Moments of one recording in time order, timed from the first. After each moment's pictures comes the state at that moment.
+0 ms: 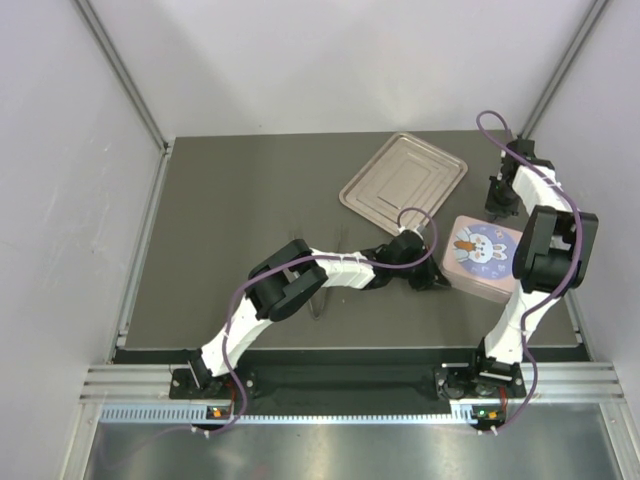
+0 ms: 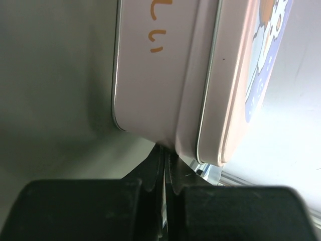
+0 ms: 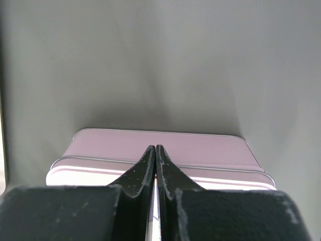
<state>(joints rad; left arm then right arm) -1.04 2.34 1.55 0.28 0.28 -1.25 -0.20 1.94 1.53 -0.79 0.05 0.10</state>
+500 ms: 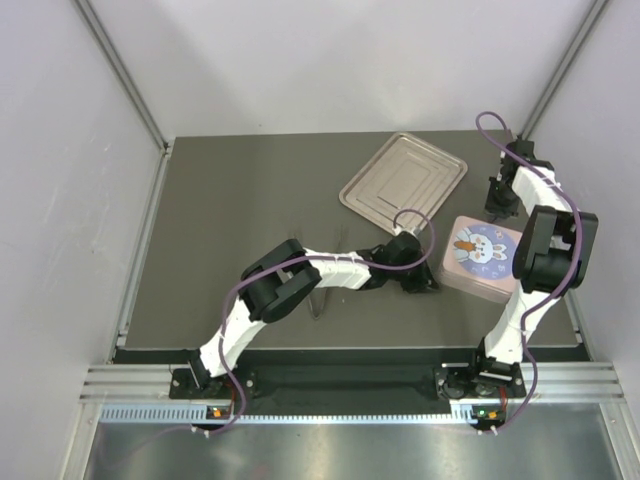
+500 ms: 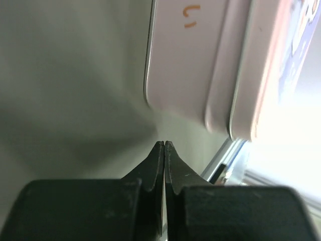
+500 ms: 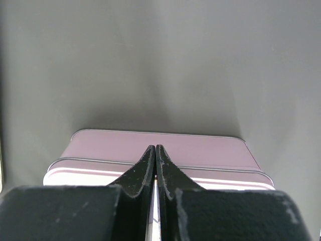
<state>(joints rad) -1.05 2.30 1.51 0.20 0.25 -1.18 -0.20 1.94 1.52 -0.78 0.05 0.10</state>
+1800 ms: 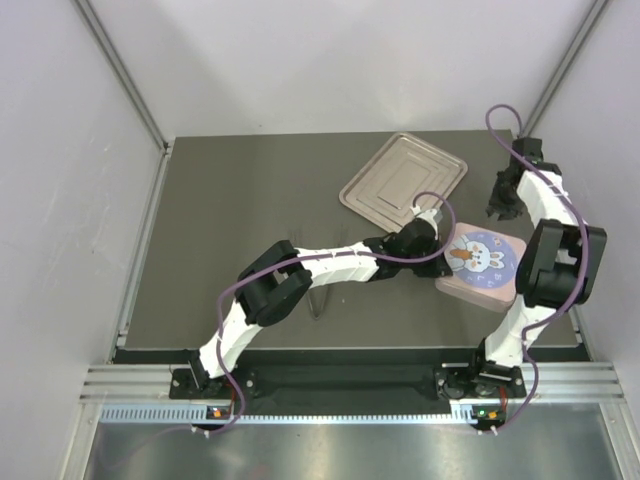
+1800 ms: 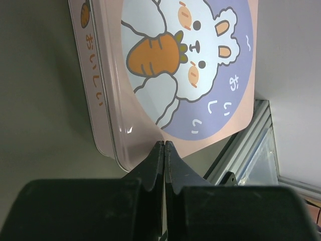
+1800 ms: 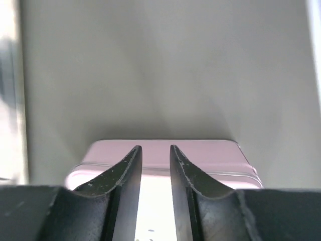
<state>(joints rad) -1.07 2.24 1.67 0.04 0.13 -0.91 -0.20 1.83 1.44 -0.74 0.08 0.19</state>
